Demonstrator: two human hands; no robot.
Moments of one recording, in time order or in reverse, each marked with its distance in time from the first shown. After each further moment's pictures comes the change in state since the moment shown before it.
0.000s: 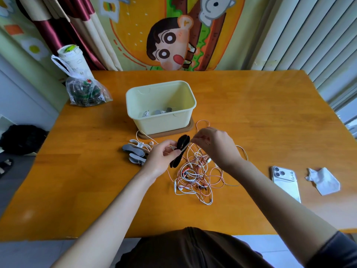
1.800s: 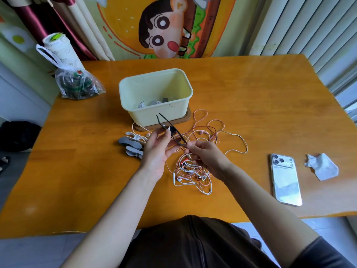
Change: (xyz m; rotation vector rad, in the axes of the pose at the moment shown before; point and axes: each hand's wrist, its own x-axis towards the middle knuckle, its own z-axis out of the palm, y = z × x) left_hand -0.003 0.003 0.016 -0.816 0.176 -0.154; right_hand -0.029 -0.002 0.035 0.964 -0.310 0.625
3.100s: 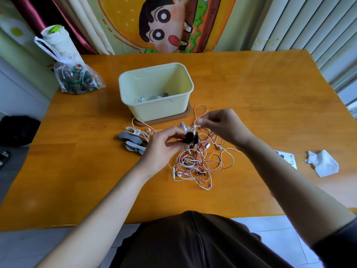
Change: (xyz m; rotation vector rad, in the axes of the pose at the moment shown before) left_hand -0.012 0.010 -0.008 0.668 -0.455 0.444; right_hand 0.002 -0.054 -0.037 -0.623 0.167 -0.405
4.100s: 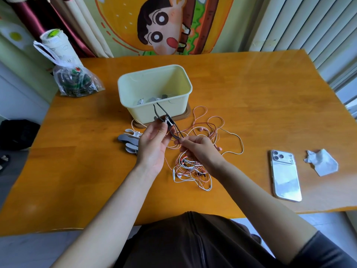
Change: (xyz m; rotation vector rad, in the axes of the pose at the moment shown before) left_hand 0.012 -0.002 0.006 -0.760 0.504 -0.279; right_hand -0.025 0.000 0.068 0.554 -0.080 0.352
